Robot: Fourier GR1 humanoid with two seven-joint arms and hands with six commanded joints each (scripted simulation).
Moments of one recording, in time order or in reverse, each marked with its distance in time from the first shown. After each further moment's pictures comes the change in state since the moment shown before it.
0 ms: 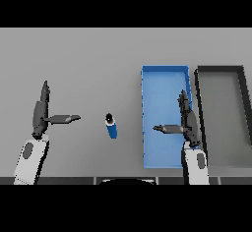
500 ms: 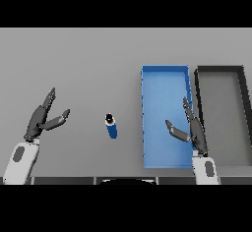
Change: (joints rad) left arm 0.046 0.133 -0.043 0.001 0.042 -0.269 -0.091; right arm 0.107 -0.148 0.064 -0.085 0.125 0.069 -0.079
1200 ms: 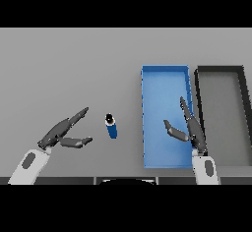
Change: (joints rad) left arm 0.039 0.050 -0.198 -0.171 -0.033 -0.236 0.050; right arm -0.012 -0.015 0.018 -0.006 0.004 0.031 0.011
